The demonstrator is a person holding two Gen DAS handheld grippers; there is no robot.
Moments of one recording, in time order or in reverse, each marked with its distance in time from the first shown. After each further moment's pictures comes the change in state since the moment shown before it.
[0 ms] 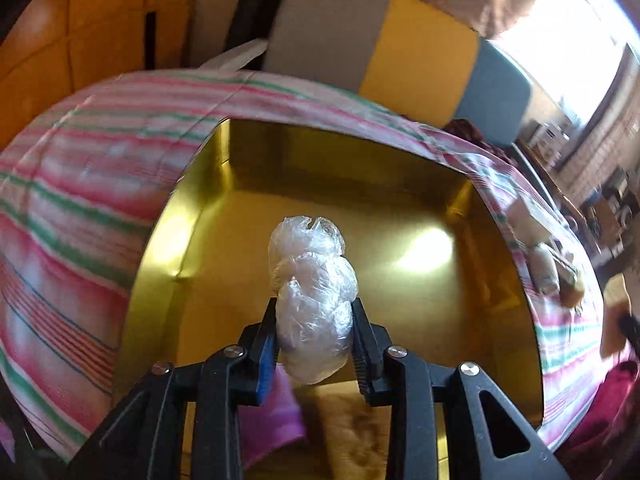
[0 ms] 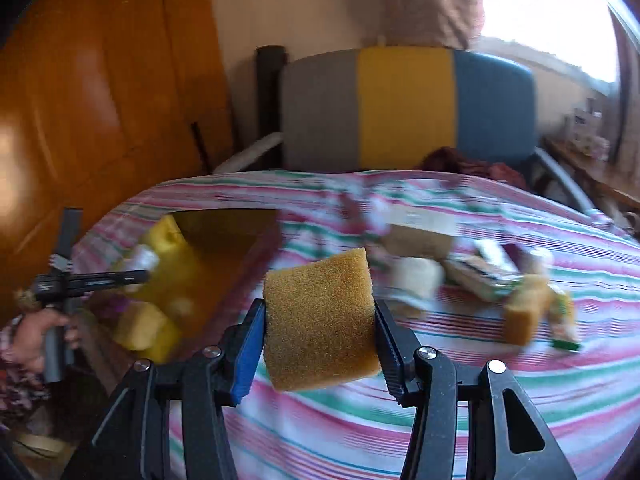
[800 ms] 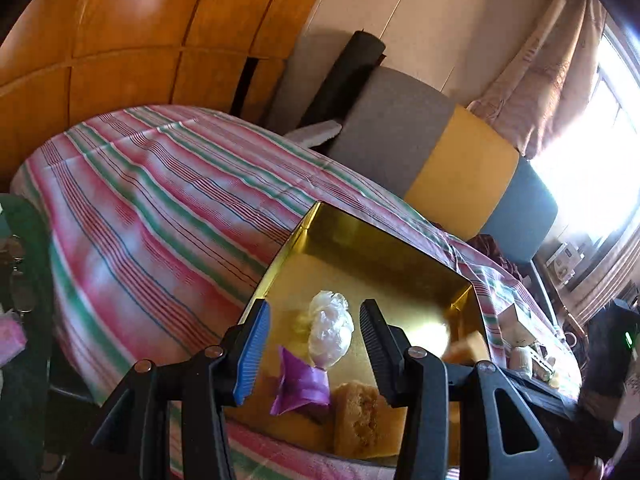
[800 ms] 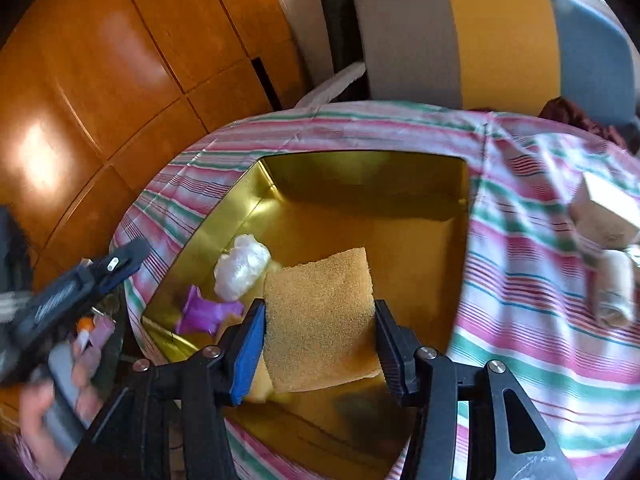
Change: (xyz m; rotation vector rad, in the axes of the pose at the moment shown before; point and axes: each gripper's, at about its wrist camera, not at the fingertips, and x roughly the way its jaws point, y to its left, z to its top) left arm -0.099 0.021 -0.040 -0.267 -0.326 0.069; right arm 0.134 0.126 0.026 0.019 0.259 0.209
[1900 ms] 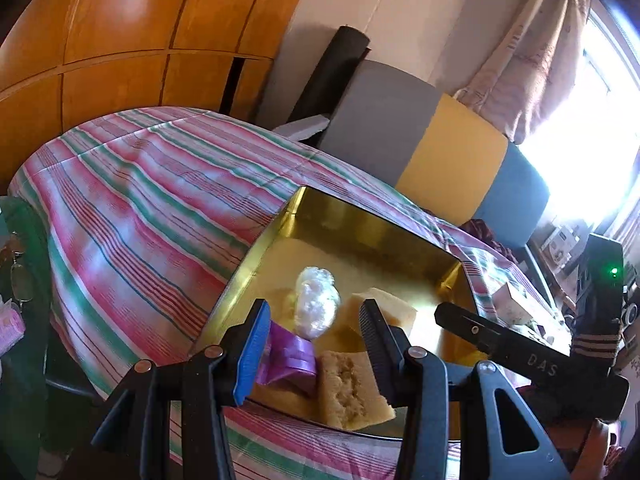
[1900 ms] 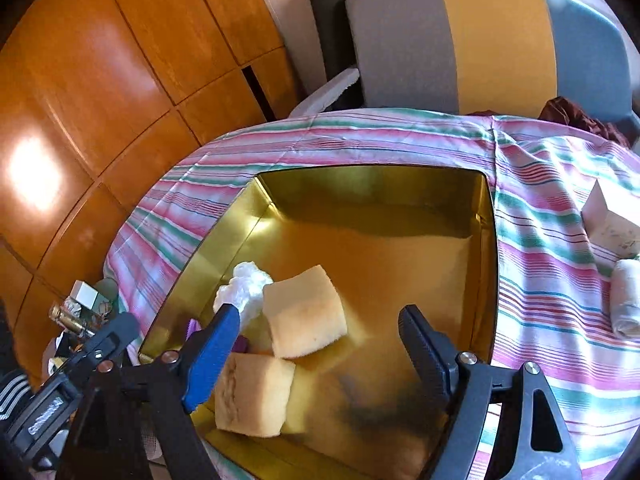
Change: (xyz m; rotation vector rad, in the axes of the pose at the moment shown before) left arm -0.006 -0.013 -0.018 0.048 0.011 -0.032; right arm 0.002 0.009 0.008 0.029 -0.059 -0.019
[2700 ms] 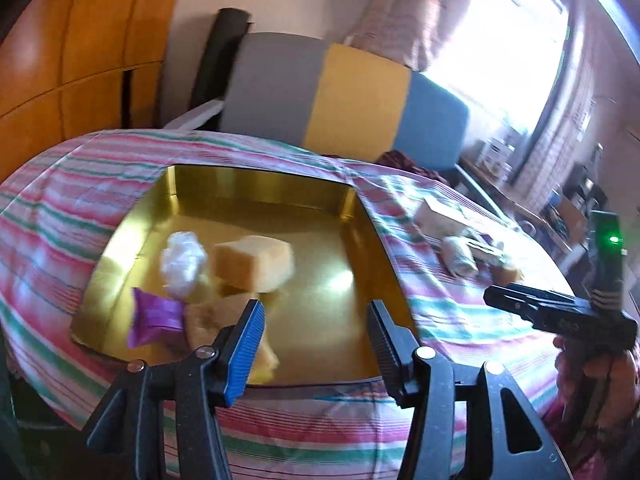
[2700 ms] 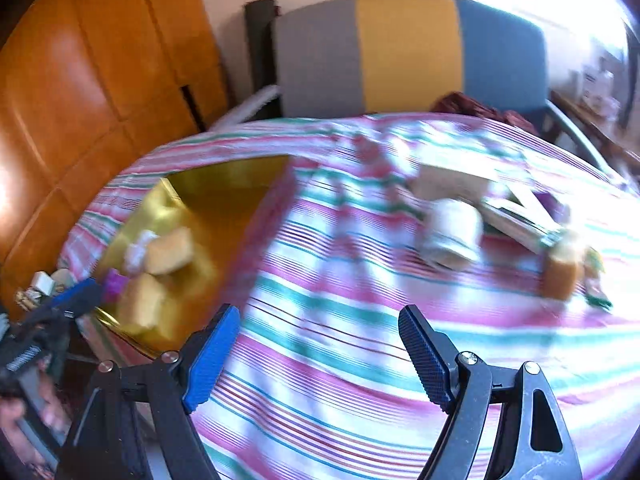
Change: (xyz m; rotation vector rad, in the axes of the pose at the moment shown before) left arm -0.007 -0.091 -0.049 0.316 0.102 -0.197; right arm -0.121 -0.139 -0.071 0.079 -0.021 -0.256
